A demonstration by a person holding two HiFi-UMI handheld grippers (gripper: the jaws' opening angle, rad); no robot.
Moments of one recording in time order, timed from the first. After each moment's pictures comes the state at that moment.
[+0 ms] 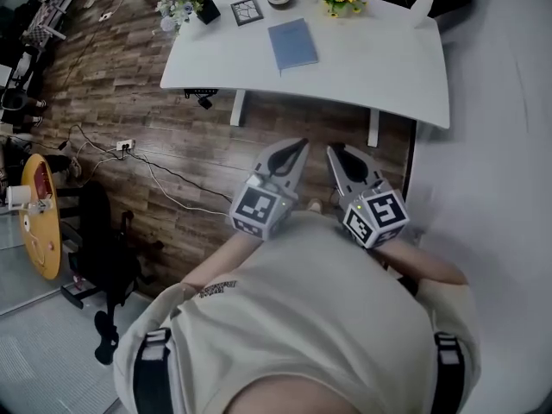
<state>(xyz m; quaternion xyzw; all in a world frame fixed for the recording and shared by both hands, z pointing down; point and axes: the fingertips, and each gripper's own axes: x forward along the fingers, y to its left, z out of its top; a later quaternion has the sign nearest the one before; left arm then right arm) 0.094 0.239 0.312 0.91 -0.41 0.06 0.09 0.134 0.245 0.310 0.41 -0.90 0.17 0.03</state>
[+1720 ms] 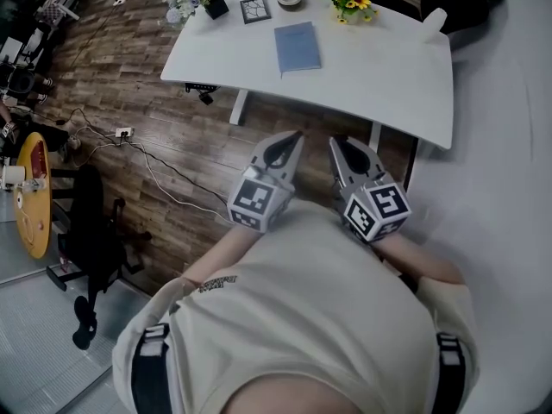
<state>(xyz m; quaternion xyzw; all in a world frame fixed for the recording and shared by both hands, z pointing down) 0.103 0.205 0.336 0.88 -0.47 0.07 0.08 0.157 0.205 0.324 0.38 -0.91 0.17 0.03</state>
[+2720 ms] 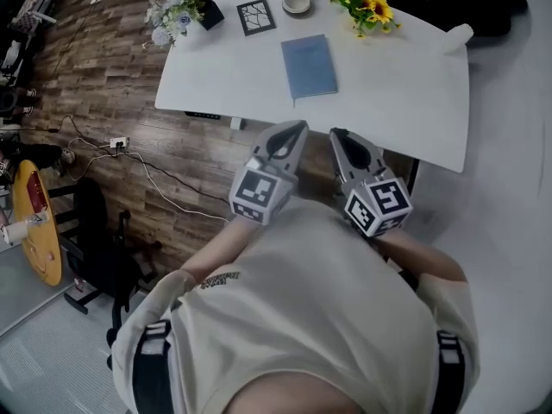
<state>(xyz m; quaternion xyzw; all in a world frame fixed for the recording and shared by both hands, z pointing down) 0.035 0.037 0.343 0.89 -0.43 0.08 0.11 0.083 0.046 0.338 0.40 -0.89 0.21 0.07</state>
